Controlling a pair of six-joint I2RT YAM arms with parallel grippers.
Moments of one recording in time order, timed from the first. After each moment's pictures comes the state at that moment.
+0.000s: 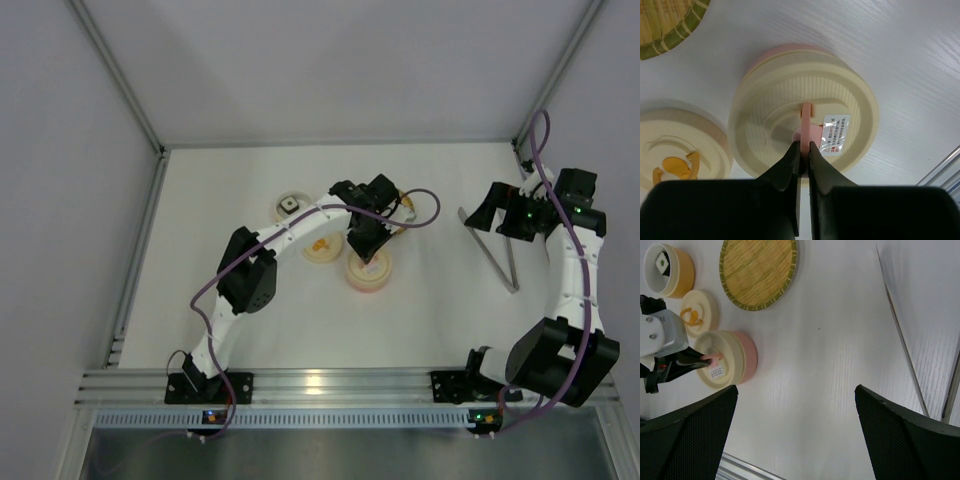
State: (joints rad) left arm -0.86 2.22 2.04 -1.05 0.18 0.13; right arm -0.38 1.27 1.20 -0.86 -0.63 -0.07
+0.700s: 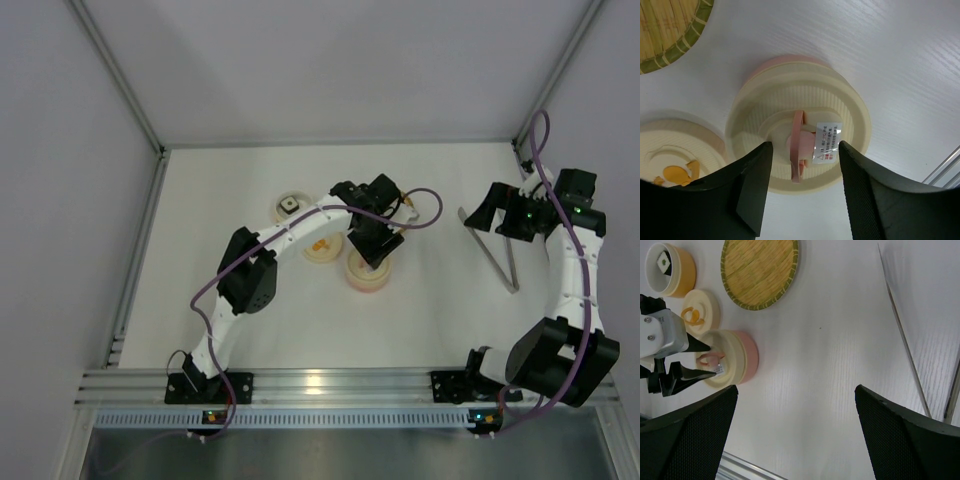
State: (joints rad) left arm -0.86 2.22 2.04 -1.02 0.19 0.13; right arm -0.38 1.27 1.20 -0.86 -0.64 -0.07
